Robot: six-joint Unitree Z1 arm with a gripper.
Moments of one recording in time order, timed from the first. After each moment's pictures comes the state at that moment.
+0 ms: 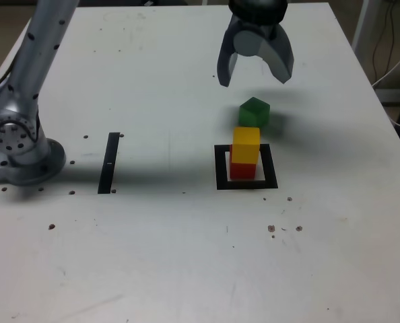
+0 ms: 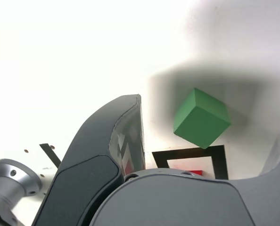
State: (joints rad) arm 0.26 2.16 -1.89 1.45 0.14 0.54
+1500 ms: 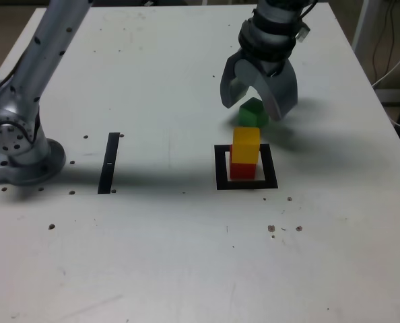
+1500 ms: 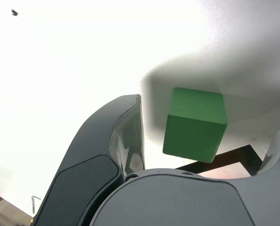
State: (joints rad) arm 0.18 2.23 -1.80 1.34 0.19 0.84
